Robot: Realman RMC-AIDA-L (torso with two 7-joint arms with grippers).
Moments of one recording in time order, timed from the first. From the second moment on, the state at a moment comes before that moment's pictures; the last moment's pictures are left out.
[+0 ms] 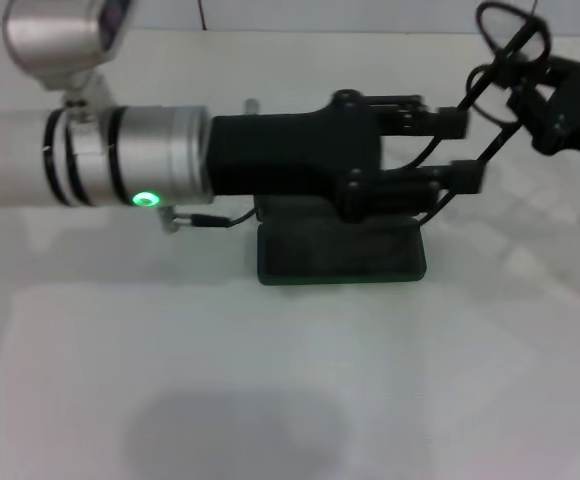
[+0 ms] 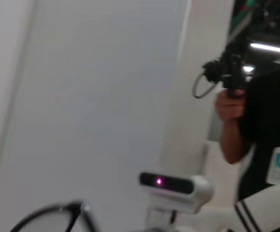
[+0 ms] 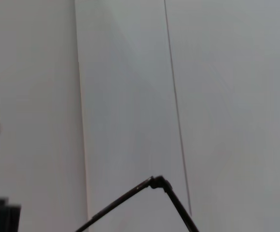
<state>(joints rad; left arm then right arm) -0.64 -2.09 1.21 0.61 1.37 1.66 -1.36 0.51 2.02 -1.22 -0.42 -0.97 -1.34 0.90</state>
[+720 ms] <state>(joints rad) -0.74 -2.09 1.25 0.57 1.41 1.55 -1.45 0.51 2.01 -1.31 -0.42 -1.07 -1.41 0.97</state>
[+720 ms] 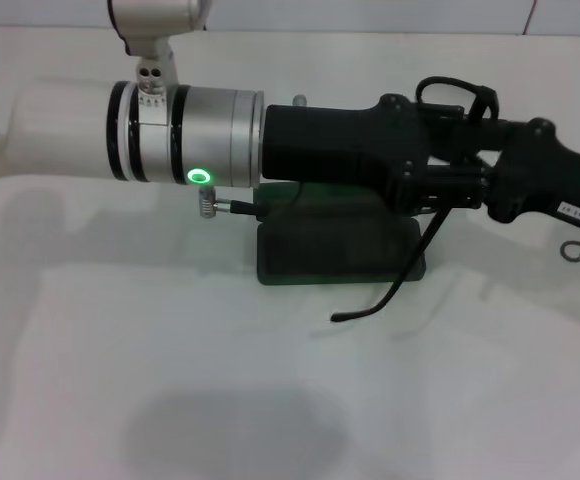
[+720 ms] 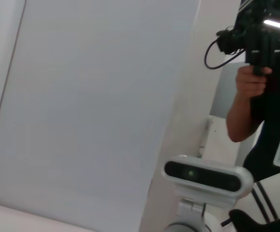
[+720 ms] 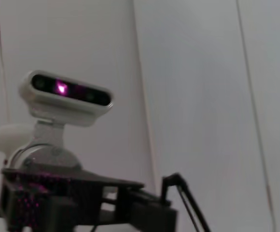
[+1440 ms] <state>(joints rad) -0.71 -2.08 1.25 0.58 1.41 1.56 -1.44 0.55 1.99 -1.29 -0.42 -1.15 -1.42 1.16</state>
